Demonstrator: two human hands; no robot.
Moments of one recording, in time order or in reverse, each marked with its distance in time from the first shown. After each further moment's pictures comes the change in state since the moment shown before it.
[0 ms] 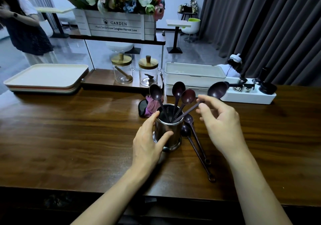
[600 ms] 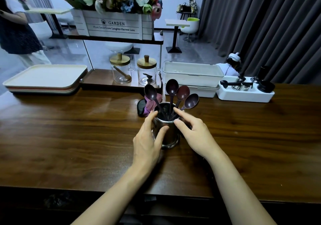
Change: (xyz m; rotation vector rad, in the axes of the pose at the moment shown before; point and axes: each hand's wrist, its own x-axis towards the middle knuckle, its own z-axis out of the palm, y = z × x) left_hand -0.002 0.010 0.001 -0.021 0.032 -0.022; right_hand -0.006 0.034 0.044 0.107 -0.396 0.082
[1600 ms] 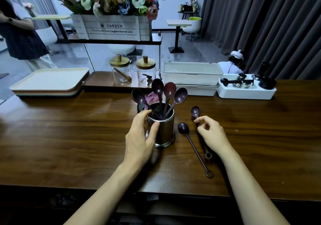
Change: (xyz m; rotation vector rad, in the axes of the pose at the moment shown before) left_hand 0.007 -0.004 -0.017 0.003 -0.006 0.061; right_hand 0.009 0.067 -0.037 -0.188 0.174 0.227
